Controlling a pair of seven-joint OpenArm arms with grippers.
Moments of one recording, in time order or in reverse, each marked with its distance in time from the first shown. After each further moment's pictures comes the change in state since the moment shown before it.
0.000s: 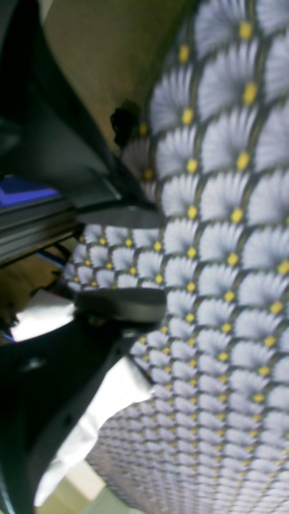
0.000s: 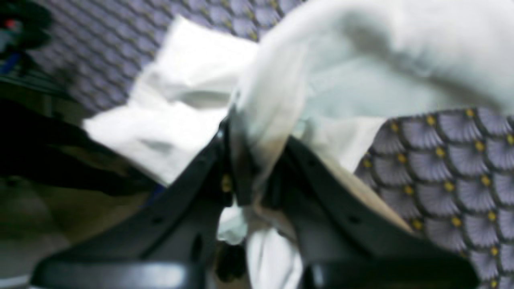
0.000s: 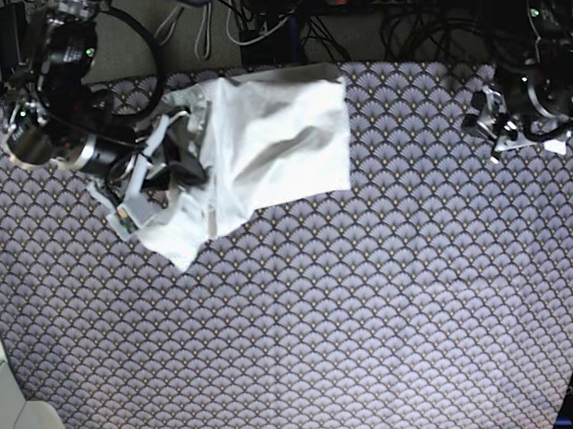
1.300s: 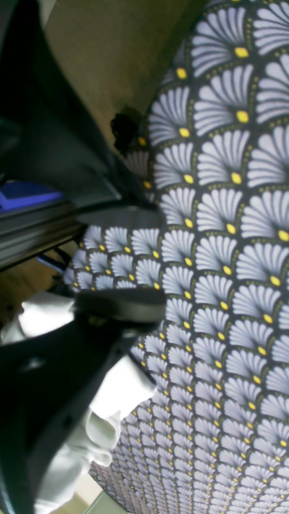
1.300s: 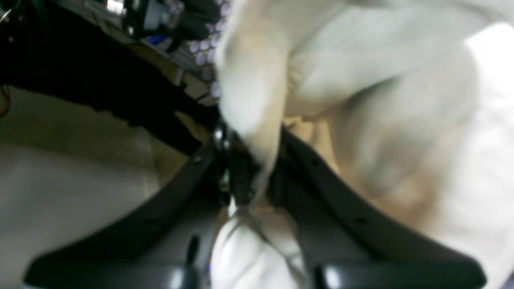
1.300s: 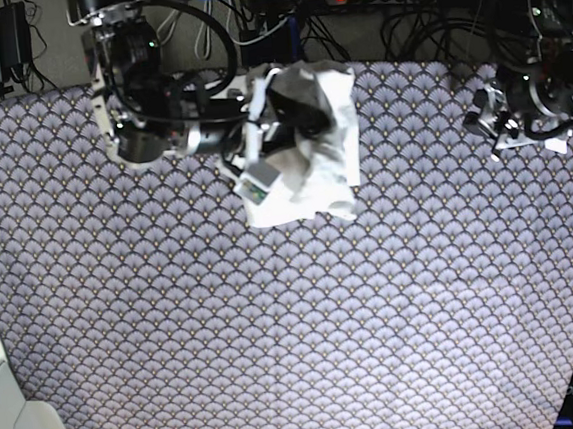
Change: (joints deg) left arm 0.5 -0.3 0.0 0.0 0.2 0.0 0.2; right arm 2.4 1.3 -27.4 -14.0 5.7 0.0 11.1
